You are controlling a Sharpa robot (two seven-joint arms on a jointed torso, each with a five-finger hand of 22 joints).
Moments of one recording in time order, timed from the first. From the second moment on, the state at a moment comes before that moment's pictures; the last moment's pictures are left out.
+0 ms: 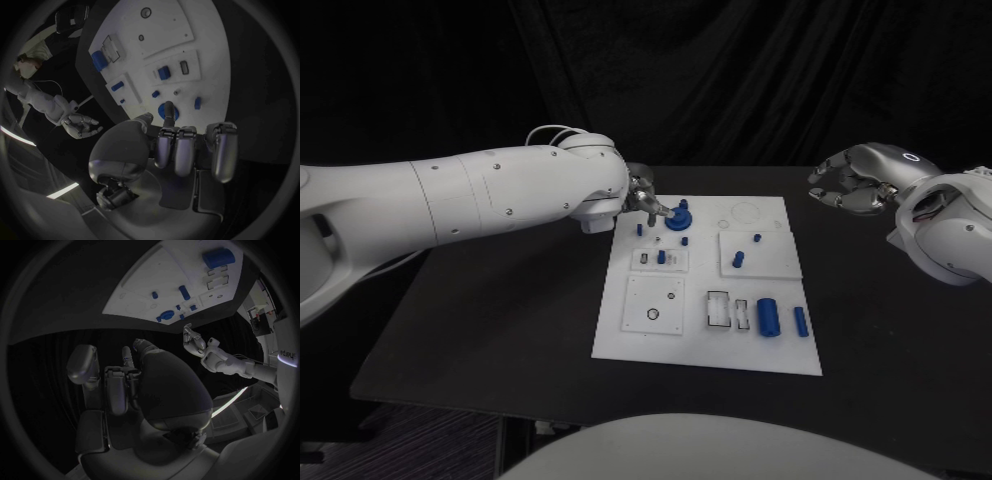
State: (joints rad) left arm 1.42 -0.58 -0.21 1.31 -1.01 0.09 -0.53; left_hand 1.04 0.07 0.18 0.24 0.17 1.00 0.07 0.18 1.09 1.47 0.01 1.57 1.31 1.47 -0.03 1.57 1.31 0.02 1.47 0.08 1.48 1.31; right arm 1.42 -0.96 -0.25 1.52 -1.47 -0.40 -0.19; right_hand 1.45 -0.02 0.20 0.26 0.39 0.80 0.12 0.16 0.38 1.47 0.02 1.57 1.31 1.46 -0.05 1.54 1.31 0.09 1.38 0.07 1.06 1.31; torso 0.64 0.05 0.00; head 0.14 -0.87
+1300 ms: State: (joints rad) left arm 1.39 -0.50 -0.21 1.05 -1.12 0.19 -0.54; left_hand 1.08 0.07 0.13 0.27 0.17 0.97 0.05 0.30 1.28 1.47 -0.01 1.57 1.31 1.47 -0.06 1.57 1.31 0.02 1.47 0.06 1.48 1.31; right arm 1.41 -0.95 -0.25 1.52 -1.47 -0.40 -0.18; right_hand 1.45 -0.02 0.20 0.25 0.39 0.80 0.12 0.16 0.38 1.47 0.02 1.57 1.31 1.46 -0.05 1.53 1.31 0.09 1.38 0.07 1.06 1.31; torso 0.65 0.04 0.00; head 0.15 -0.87
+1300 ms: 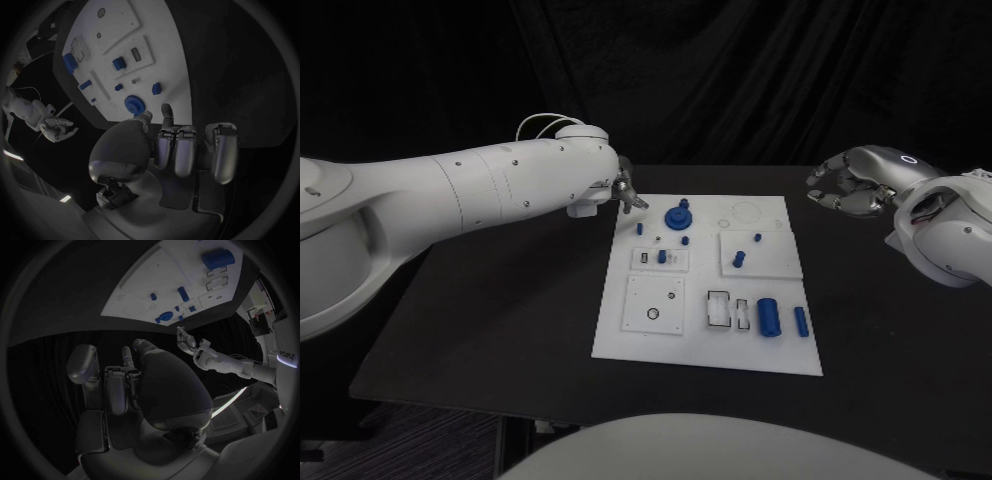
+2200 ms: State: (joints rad) left arm 1.36 -0.48 -0.21 1.02 -1.12 0.20 -0.50; left_hand 1.09 0.07 0.10 0.28 0.17 0.95 0.06 0.19 1.19 1.47 0.00 1.57 1.31 1.47 -0.05 1.57 1.31 0.02 1.47 0.07 1.46 1.31; right arm 1.41 -0.95 -0.25 1.52 -1.47 -0.40 -0.18; right_hand 1.45 -0.02 0.21 0.25 0.40 0.80 0.12 0.16 0.38 1.47 0.02 1.57 1.31 1.46 -0.05 1.53 1.31 0.09 1.38 0.07 1.06 1.31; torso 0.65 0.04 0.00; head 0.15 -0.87
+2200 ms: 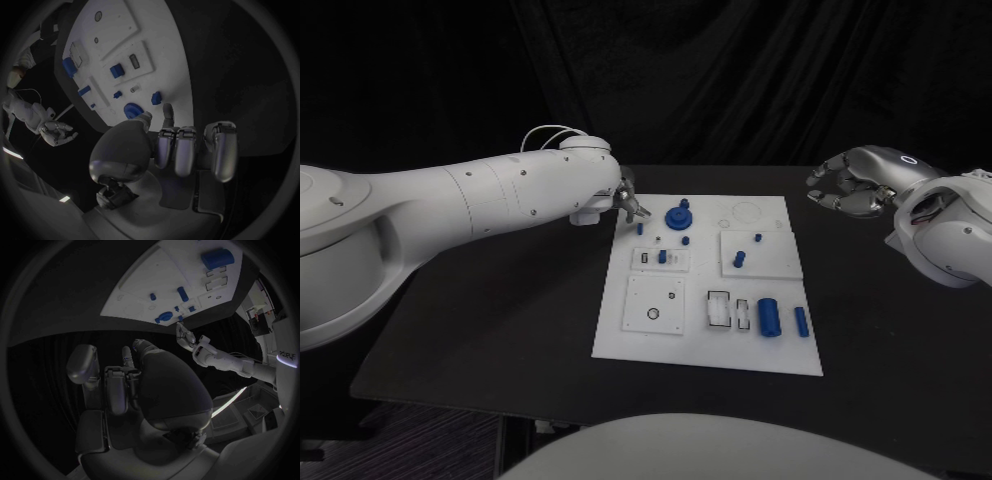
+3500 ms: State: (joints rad) left arm 1.34 -0.47 -0.21 1.01 -1.12 0.22 -0.49; left_hand 1.13 0.08 0.11 0.26 0.25 0.97 0.07 0.15 1.13 1.47 0.00 1.57 1.31 1.47 -0.04 1.57 1.31 0.02 1.46 0.07 1.45 1.31; right arm 1.41 -0.95 -0.25 1.51 -1.47 -0.39 -0.18; right_hand 1.45 -0.02 0.21 0.25 0.40 0.80 0.12 0.16 0.38 1.47 0.02 1.57 1.31 1.46 -0.05 1.53 1.31 0.09 1.38 0.07 1.06 1.31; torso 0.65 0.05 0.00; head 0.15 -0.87
